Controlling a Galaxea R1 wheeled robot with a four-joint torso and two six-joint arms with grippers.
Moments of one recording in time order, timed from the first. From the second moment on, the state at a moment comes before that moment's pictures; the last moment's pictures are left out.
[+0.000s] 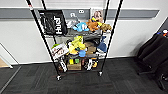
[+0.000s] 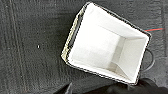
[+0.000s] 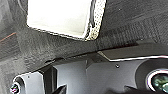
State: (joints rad) left arm 0.85 2.79 -2.48 -0.10 0.42 -0.06; right arm -1.24 2.86 -2.37 0.09 -0.08 0.08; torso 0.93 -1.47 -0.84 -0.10
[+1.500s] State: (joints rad) left arm 0.79 2.80 -2.48 -0.11 0.42 -0.06; right arm -1.11 2.89 -2.39 0.16 -0.08 0.08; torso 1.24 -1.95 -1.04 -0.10
